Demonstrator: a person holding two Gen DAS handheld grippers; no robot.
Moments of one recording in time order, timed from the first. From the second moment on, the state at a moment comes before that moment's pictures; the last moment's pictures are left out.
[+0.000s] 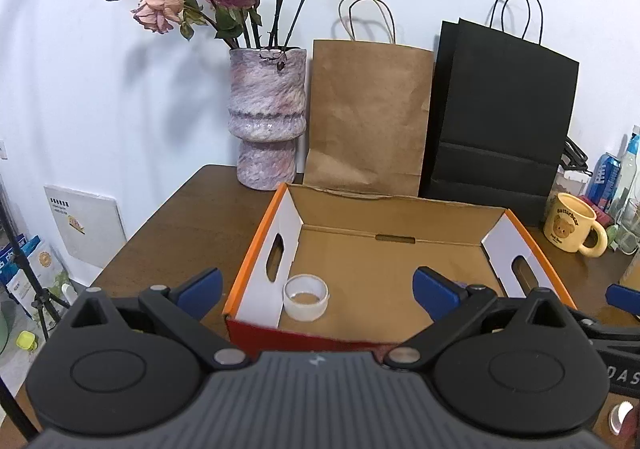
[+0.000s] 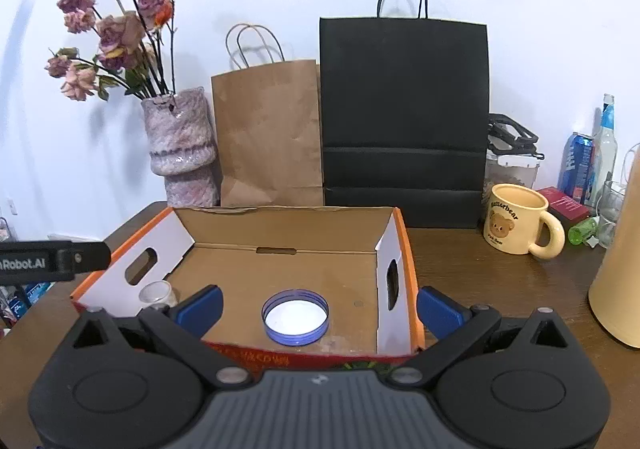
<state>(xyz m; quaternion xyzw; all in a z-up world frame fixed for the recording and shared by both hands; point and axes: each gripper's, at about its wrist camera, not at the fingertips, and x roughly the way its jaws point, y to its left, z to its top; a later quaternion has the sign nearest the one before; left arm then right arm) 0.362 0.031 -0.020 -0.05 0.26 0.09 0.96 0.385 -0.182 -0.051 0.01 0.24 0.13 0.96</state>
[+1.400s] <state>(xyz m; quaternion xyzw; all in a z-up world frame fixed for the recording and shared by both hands) 0.227 0.032 -0.059 -0.04 0.26 0.11 0.96 0.255 -0.308 -0.100 -0.03 0.26 0.11 0.96</state>
